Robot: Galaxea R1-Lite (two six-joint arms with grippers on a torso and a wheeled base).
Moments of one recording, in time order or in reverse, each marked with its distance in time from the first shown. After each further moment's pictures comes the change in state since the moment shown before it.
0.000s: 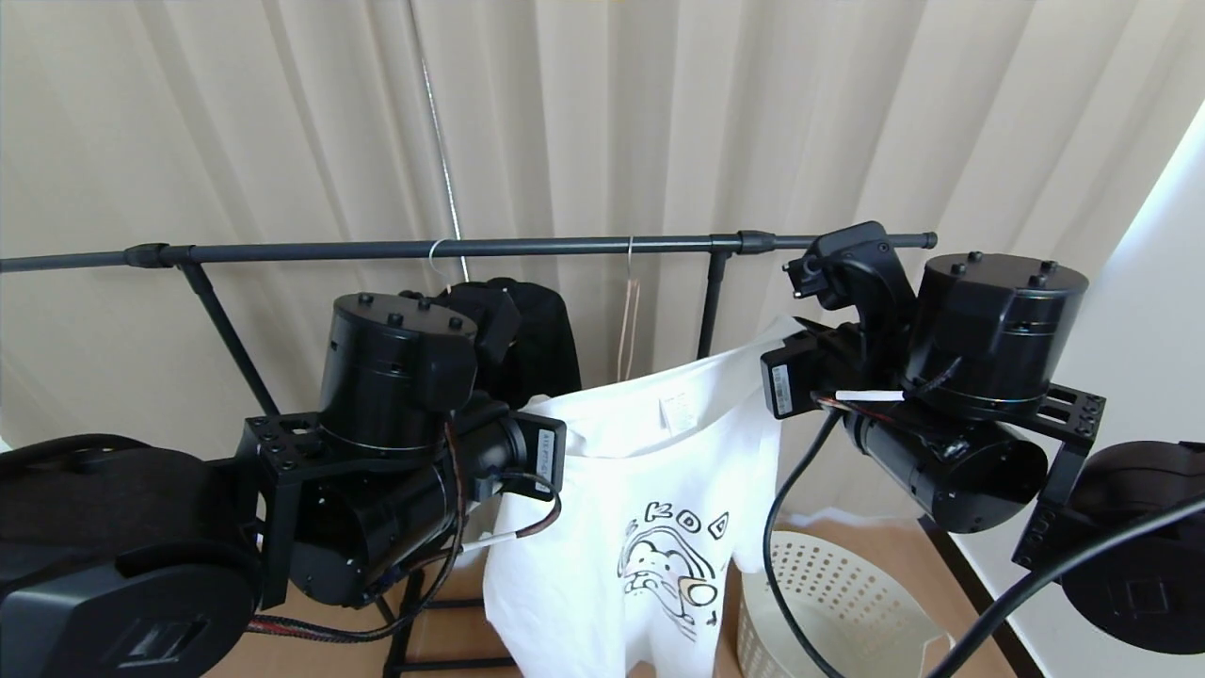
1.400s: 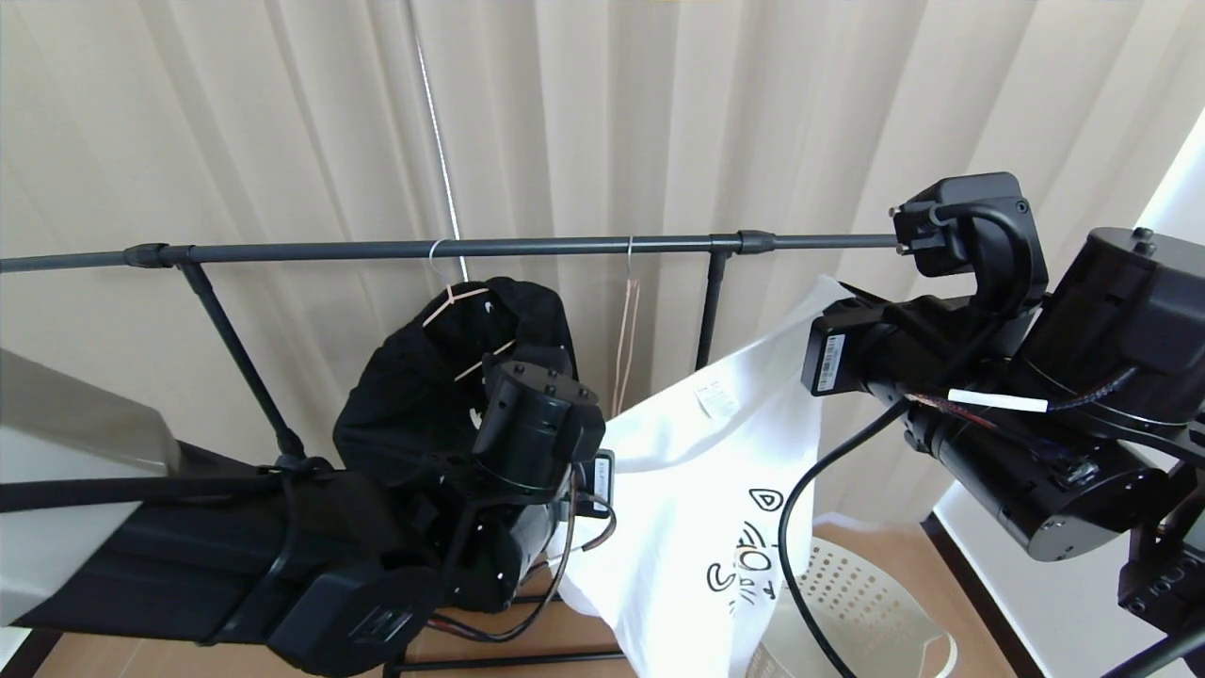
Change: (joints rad) left arm -0.045 0.233 -0.066 -0.051 0.149 -0.137; right arm 0.042 -0.115 0.087 -0.143 -0.018 0.072
